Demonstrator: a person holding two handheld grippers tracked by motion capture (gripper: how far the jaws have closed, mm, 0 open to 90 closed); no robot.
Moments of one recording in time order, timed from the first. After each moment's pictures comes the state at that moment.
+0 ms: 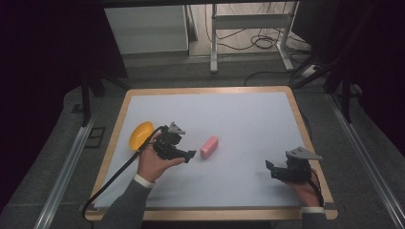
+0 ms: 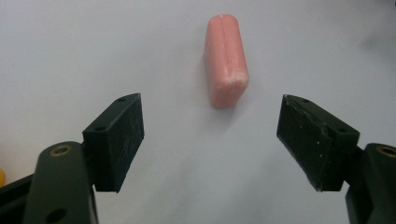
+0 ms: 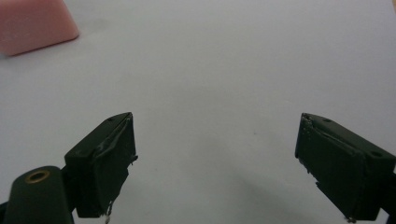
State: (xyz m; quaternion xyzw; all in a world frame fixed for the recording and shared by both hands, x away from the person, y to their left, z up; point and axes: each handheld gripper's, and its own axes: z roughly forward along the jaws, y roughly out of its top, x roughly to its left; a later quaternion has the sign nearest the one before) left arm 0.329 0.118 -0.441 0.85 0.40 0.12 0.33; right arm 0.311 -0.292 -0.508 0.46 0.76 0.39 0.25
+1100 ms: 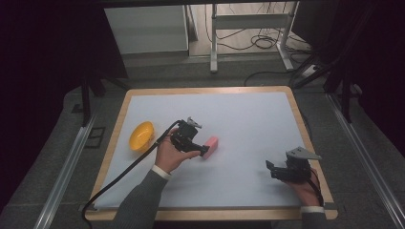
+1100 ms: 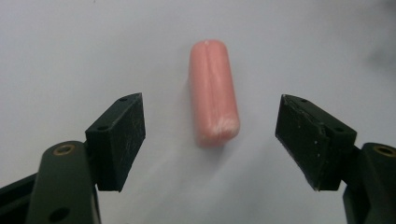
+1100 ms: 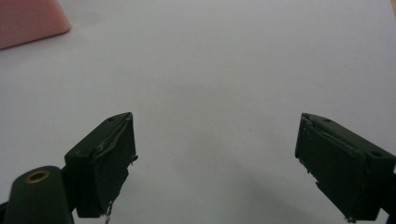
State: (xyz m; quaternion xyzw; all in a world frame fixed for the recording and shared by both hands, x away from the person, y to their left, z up) left arm 0.365 0.074 -0.449 0.86 0.39 0.09 0.32; right arm 0.313 -0.292 -0.511 0.46 0.77 0.38 0.25
